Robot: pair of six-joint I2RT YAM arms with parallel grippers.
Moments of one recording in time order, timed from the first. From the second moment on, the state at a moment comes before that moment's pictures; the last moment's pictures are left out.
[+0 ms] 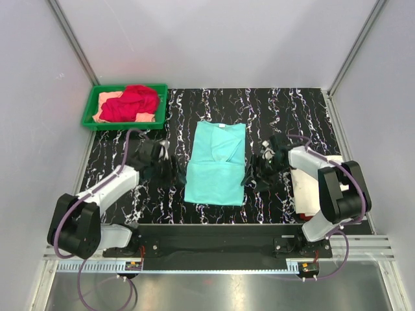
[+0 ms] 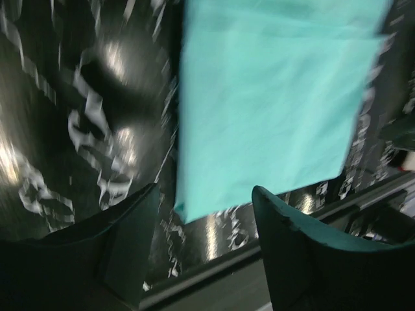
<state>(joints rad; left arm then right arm) -0.35 1.29 0.80 -0.47 0.32 -0.56 0.24 1.63 0.94 -0.65 -0.61 0.50</state>
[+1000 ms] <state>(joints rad) -0.42 1.32 0.54 -0.37 0.31 -1.10 0.32 1.44 0.57 -0.36 -0.64 0.80</state>
